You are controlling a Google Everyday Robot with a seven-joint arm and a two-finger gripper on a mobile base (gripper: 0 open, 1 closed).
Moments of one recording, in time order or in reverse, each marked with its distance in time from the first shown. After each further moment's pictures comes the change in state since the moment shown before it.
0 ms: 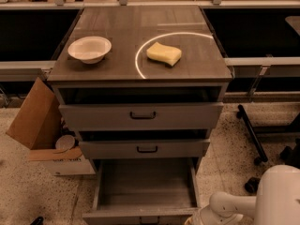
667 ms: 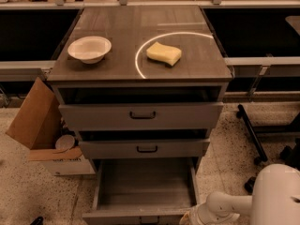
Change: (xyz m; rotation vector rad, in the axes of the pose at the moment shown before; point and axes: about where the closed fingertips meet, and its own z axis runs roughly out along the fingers) arm 0.005 -0.043 0.010 0.133 0.033 -0.022
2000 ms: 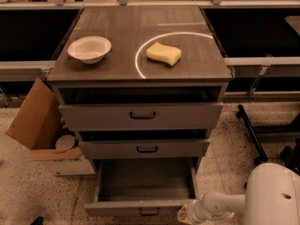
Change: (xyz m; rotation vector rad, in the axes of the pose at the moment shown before) arm -0.001 -0.047 0.016 0.149 0.024 -0.007
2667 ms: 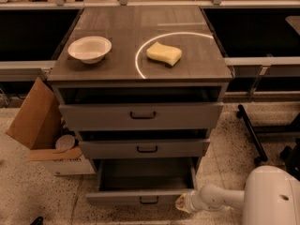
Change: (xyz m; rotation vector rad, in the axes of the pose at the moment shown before) arm -0.007 -0.052 0.011 0.093 -0.025 -0.022
